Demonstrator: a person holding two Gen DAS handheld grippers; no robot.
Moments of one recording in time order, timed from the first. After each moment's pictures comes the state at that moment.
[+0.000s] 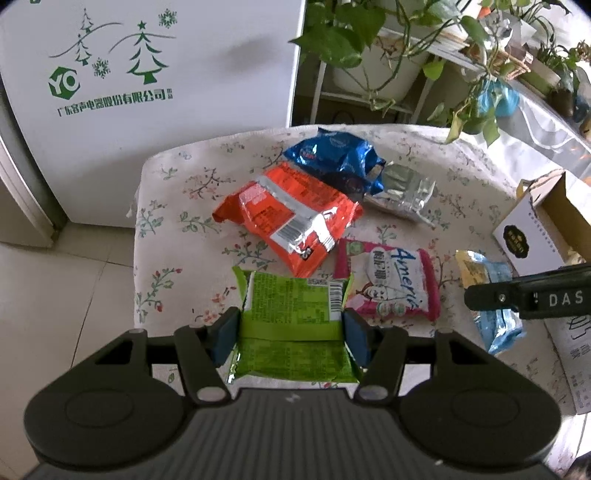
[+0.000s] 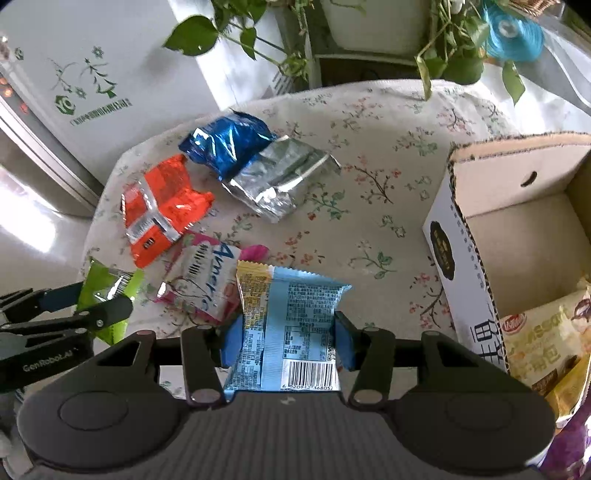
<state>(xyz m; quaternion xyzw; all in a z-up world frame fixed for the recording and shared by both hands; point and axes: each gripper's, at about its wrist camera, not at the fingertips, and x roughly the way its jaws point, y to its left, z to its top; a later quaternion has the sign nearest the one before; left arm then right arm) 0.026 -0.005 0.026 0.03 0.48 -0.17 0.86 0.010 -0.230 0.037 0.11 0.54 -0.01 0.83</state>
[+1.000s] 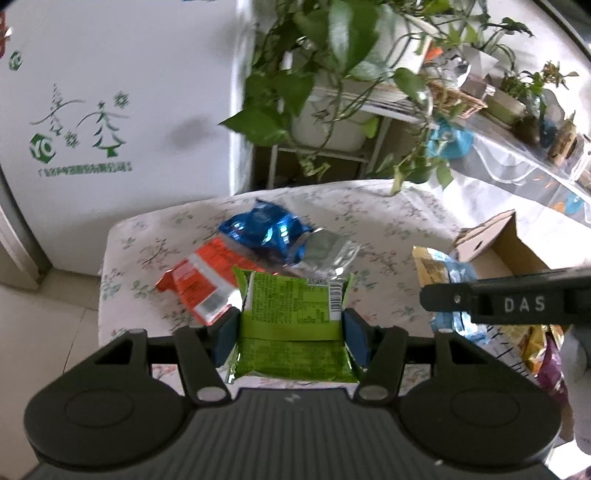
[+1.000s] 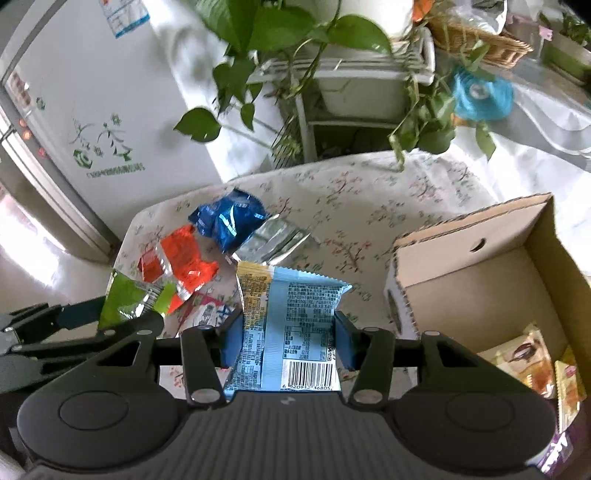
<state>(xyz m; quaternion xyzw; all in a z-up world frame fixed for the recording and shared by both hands) 0.008 -0.061 0.082 0.01 0.42 -0.20 0.88 -0.006 -0.250 0.088 0.10 0.46 -0.03 0.88</state>
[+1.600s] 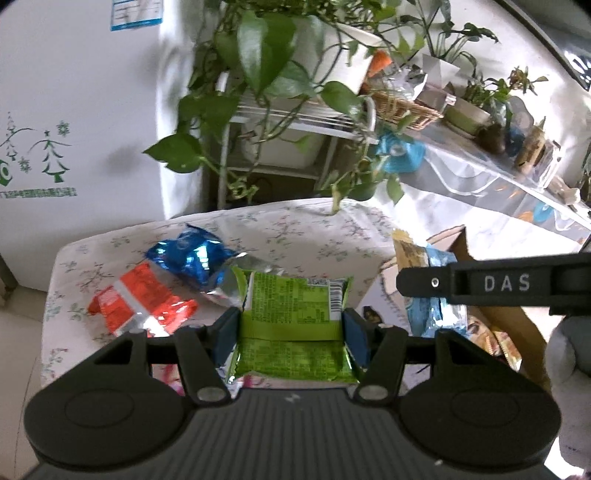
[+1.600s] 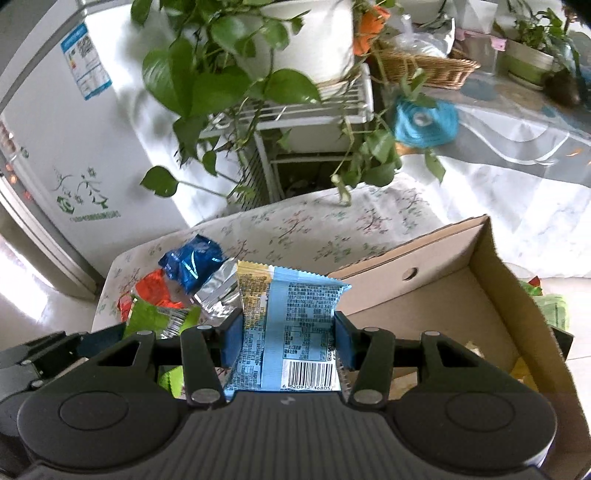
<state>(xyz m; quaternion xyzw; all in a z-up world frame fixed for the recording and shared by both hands) -0.003 -0.121 0.097 0.00 0.40 -0.24 0.89 -0.027 -0.292 0.116 0.12 0.42 -0.07 0.90</state>
